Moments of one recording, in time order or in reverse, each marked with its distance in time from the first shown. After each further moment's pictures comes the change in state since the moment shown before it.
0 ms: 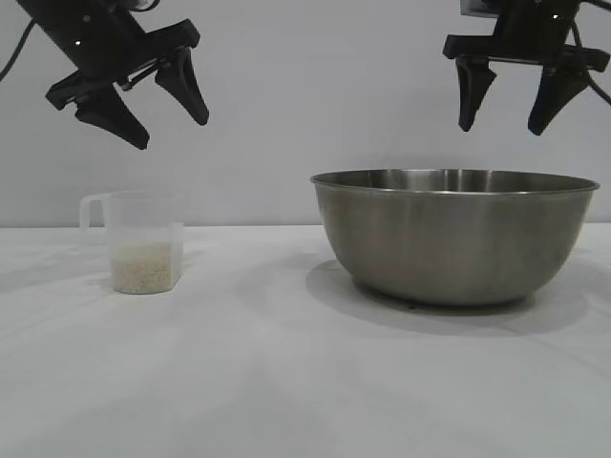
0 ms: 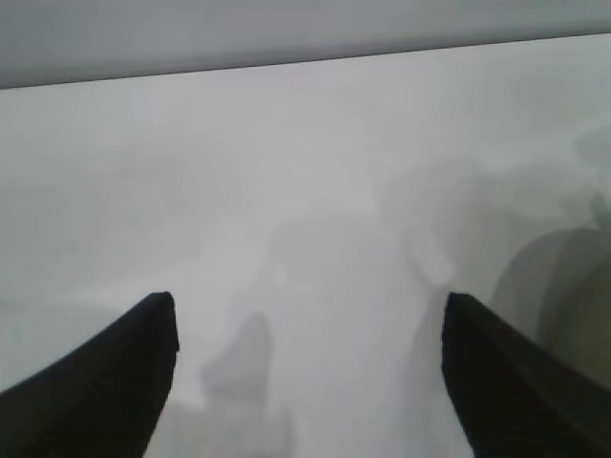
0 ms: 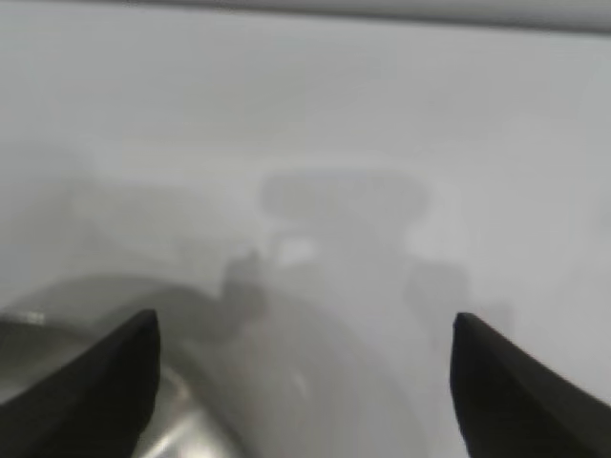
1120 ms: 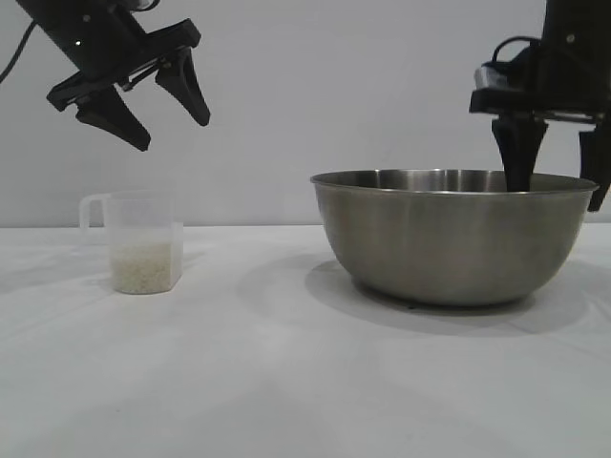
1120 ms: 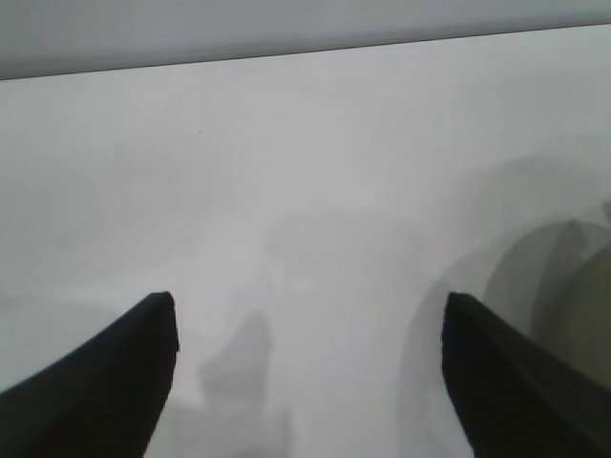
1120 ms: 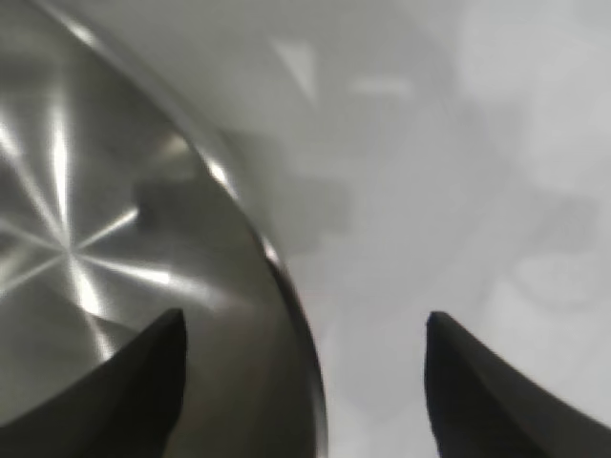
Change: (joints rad) left arm 0.000 0.000 0.000 0.000 0.006 0.002; right arm 0.000 0.045 0.174 0.029 0.188 0.018
